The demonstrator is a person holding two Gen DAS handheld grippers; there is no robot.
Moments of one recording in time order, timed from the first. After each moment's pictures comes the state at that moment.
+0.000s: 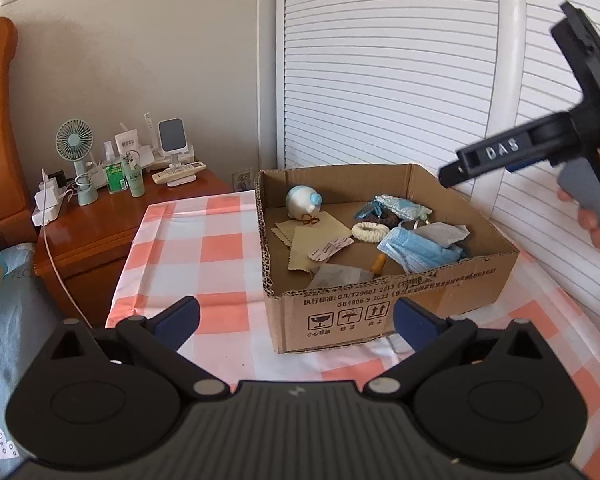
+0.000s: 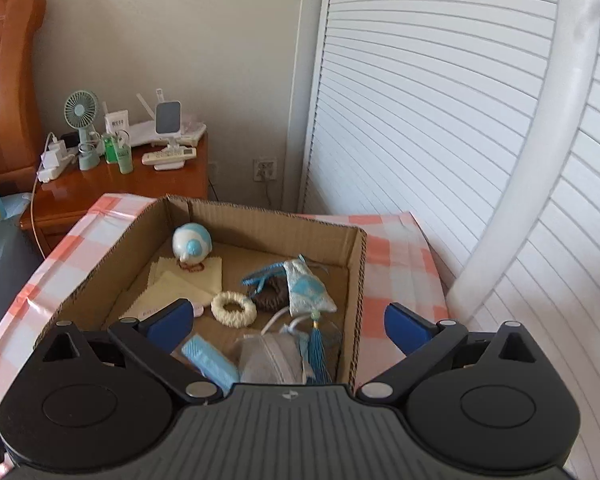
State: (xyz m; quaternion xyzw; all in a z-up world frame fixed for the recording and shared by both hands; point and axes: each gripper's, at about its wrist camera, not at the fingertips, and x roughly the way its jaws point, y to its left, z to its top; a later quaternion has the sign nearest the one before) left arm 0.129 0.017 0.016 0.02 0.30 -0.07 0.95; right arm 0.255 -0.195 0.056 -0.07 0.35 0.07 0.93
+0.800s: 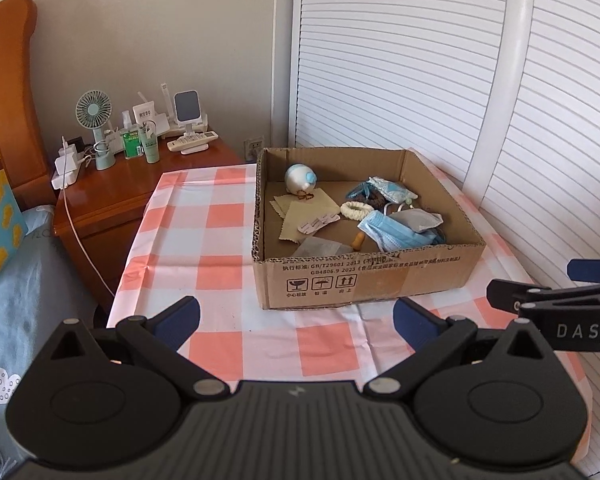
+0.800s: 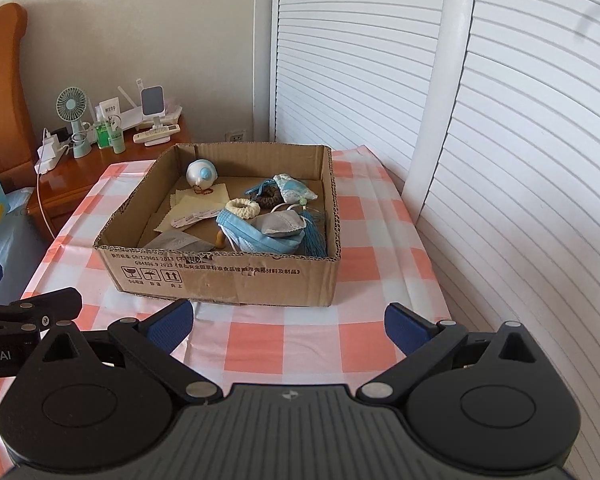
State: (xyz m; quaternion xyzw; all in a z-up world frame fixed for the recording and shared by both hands) left arm 0.094 0.001 0.052 0.00 0.35 -0.05 0.94; right arm 0.094 -0.189 0.059 -0.02 0.37 0.00 0.93
